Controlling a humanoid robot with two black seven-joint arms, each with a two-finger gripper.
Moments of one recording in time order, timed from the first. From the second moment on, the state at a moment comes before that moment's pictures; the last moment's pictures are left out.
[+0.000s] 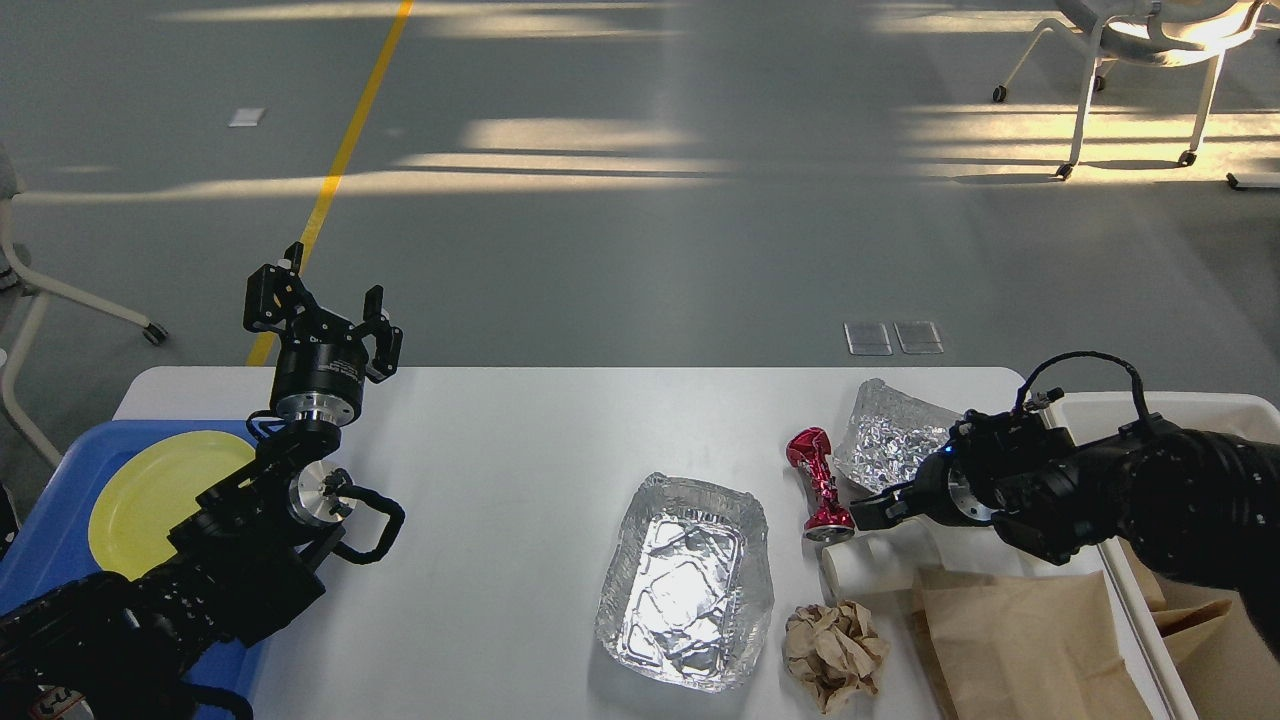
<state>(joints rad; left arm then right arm) -0.77 0.07 -0.60 -0.28 -0.20 -0.34 -0.70 1.14 -0.11 -1.30 0.62 -0.56 -0.01 0.31</state>
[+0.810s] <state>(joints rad) -0.77 0.07 -0.60 -0.28 -0.20 -0.34 -0.70 1.13 -0.11 -1.27 0.60 -0.56 -0.01 0.29</state>
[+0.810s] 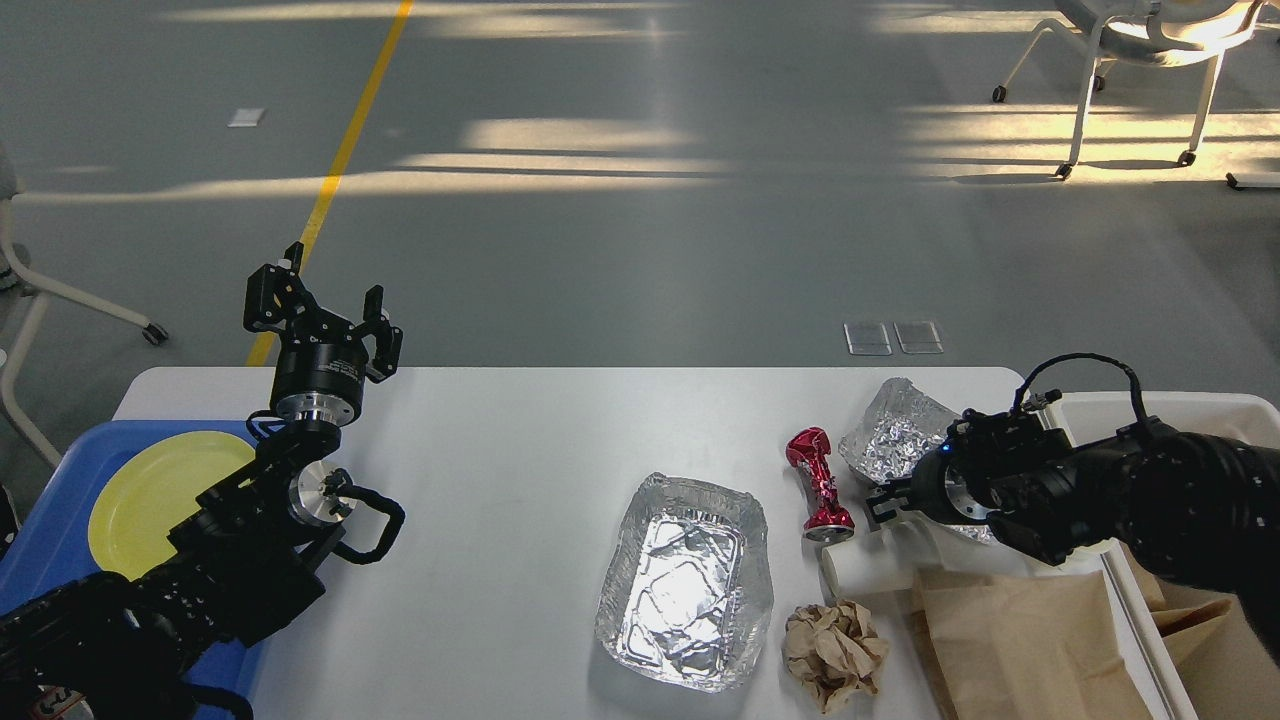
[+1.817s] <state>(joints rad) -0.77 0.07 -0.60 -0.28 -0.20 -0.34 -0.70 1.46 -0.13 -1.19 0.62 -0.49 0.09 0.31</state>
